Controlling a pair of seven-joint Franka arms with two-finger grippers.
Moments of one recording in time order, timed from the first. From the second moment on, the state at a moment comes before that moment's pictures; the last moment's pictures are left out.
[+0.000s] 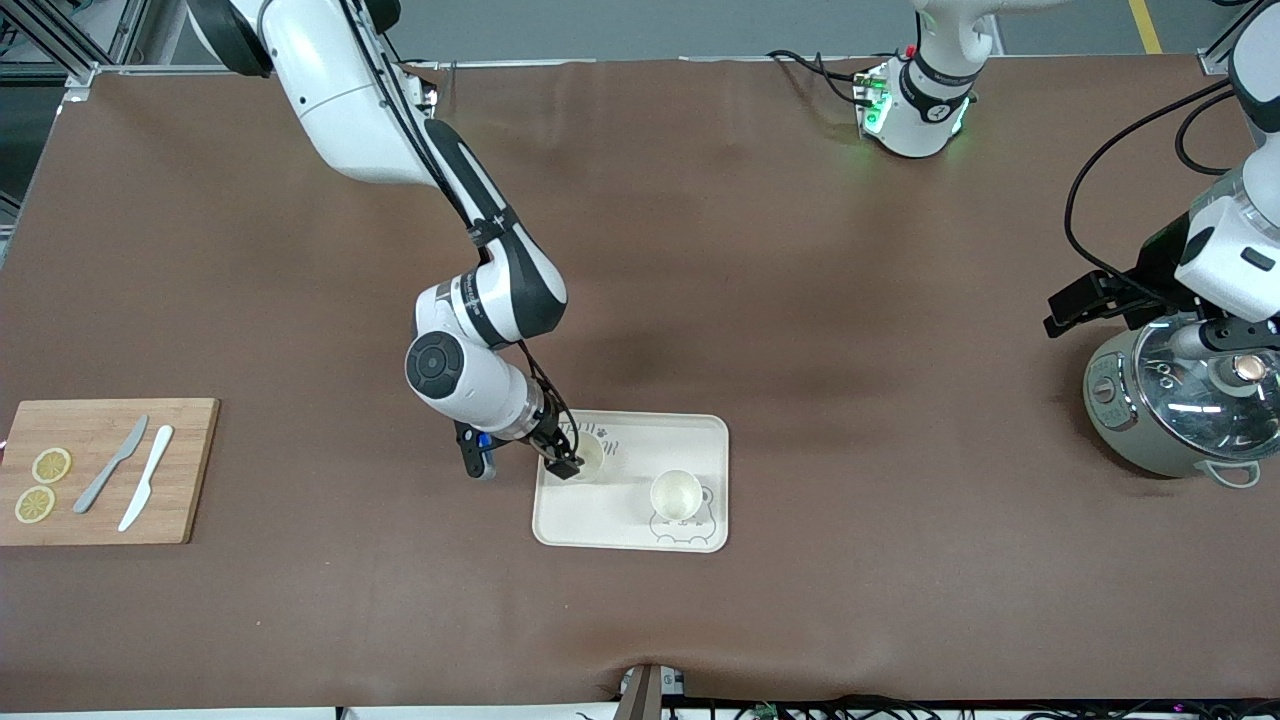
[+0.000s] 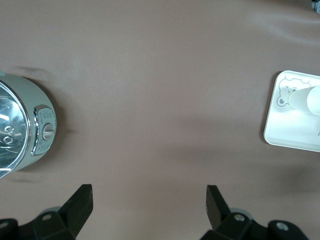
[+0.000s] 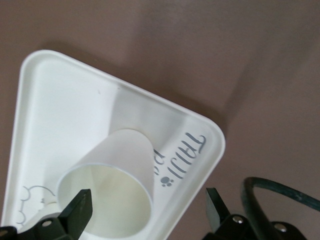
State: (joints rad) left arm 0.03 0.07 -0.10 -1.61 -0.06 1.73 -0.18; right arm 0.59 0.76 -0.10 -1.44 0.44 2.28 1.43
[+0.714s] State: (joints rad) left arm 0.03 0.07 -0.10 -1.58 -0.02 1.70 -0.18; right arm 0.56 0.69 -0.13 -1.28 0.43 2.08 1.39
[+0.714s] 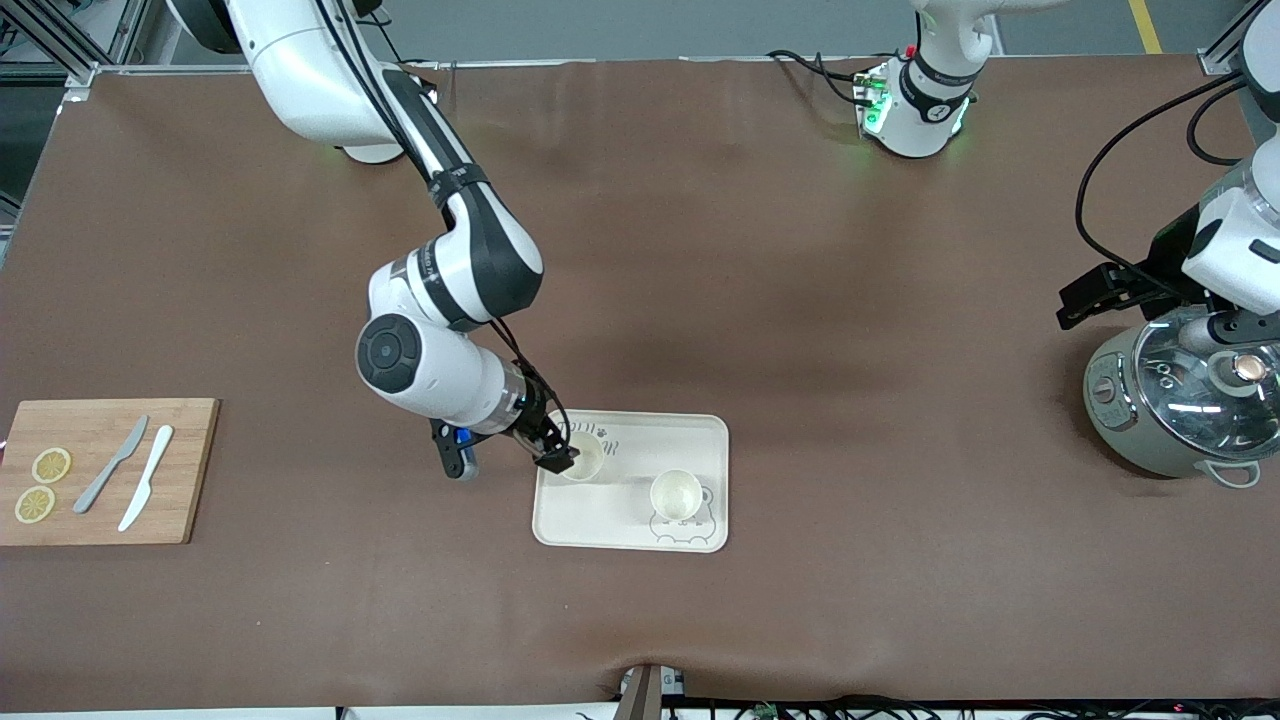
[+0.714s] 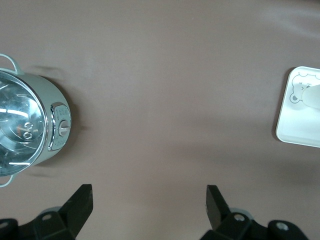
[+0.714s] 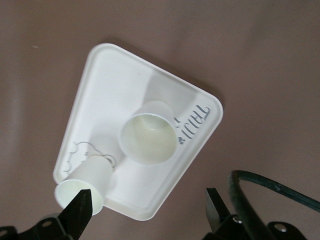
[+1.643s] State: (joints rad) left arm 0.03 0.15 -0.10 -1.50 0.02 1.75 -0.14; right arm 0.43 0.55 -0.15 -1.23 0.21 1.88 1.18
